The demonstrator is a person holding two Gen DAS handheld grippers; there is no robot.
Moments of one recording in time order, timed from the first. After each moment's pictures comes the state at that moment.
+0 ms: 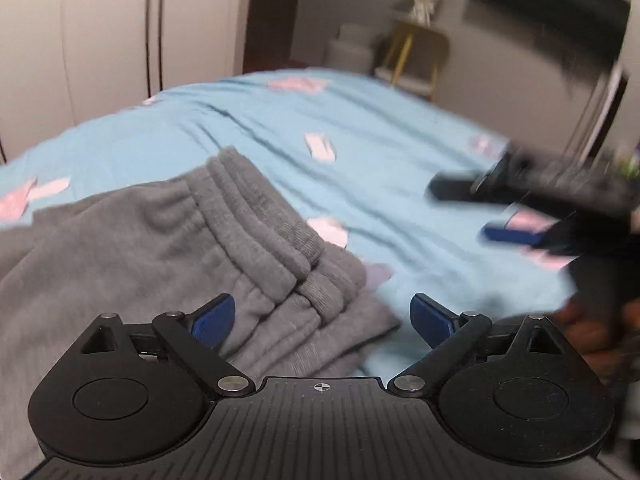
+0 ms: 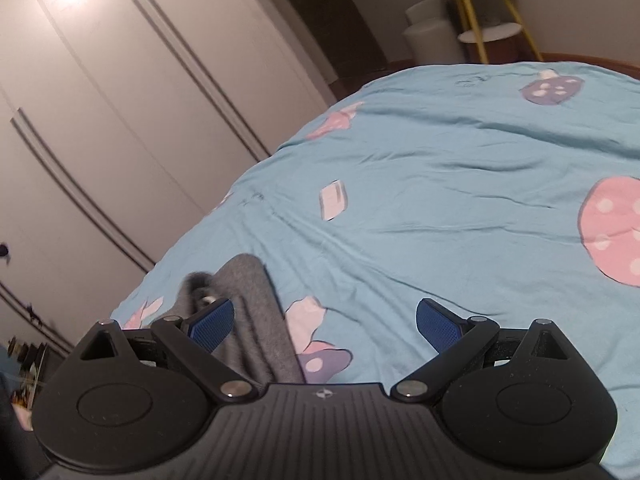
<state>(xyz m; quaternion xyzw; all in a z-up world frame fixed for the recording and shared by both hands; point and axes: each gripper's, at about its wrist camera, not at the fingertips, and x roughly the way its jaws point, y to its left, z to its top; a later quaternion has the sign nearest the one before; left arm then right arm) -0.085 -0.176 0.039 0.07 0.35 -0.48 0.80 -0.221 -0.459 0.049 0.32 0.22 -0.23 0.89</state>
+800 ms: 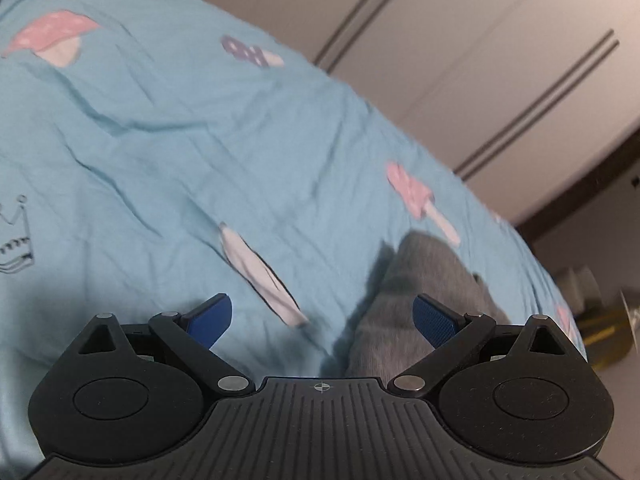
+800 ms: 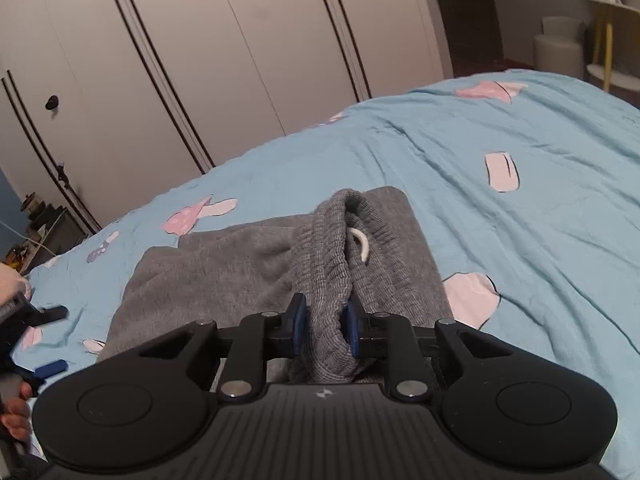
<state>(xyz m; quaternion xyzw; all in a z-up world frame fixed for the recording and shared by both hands) 0.076 0.052 -0.009 -0.29 0.42 -0.09 0.86 -0.100 -0.366 0.043 0.19 0.32 -0.13 0.92</state>
